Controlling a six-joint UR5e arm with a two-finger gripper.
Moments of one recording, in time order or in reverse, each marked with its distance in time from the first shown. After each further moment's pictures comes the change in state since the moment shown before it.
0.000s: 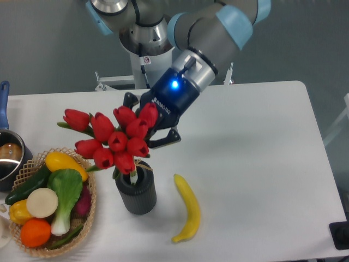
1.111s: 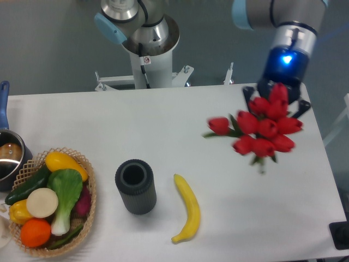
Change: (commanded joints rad) arm 0.359 -0.100 -0.002 -0.006 0.426 0.454
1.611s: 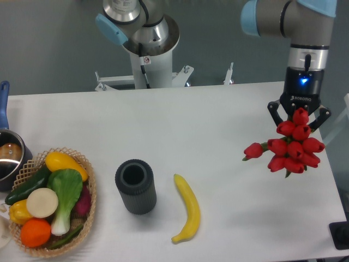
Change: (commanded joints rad) arm -0.015 -0.012 0.018 -0.123 0.336 -0.055
